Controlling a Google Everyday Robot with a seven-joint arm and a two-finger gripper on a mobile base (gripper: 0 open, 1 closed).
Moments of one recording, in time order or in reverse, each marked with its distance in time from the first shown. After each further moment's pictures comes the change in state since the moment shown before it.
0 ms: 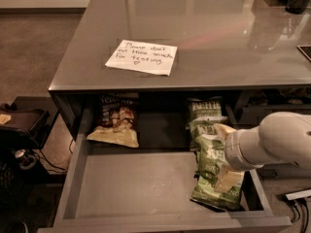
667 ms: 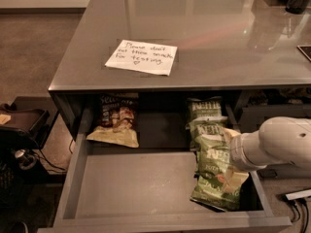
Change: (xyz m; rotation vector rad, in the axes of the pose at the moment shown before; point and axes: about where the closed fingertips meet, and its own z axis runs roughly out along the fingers) arm 0.043 -0.005 0.029 -0.016 0.053 -0.010
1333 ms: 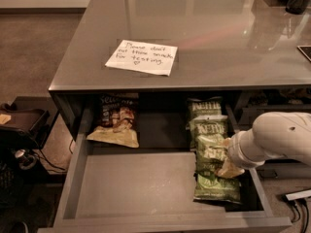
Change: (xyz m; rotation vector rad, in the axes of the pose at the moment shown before) arm 0.010 -0.001 0.011 -0.057 0.053 0.074
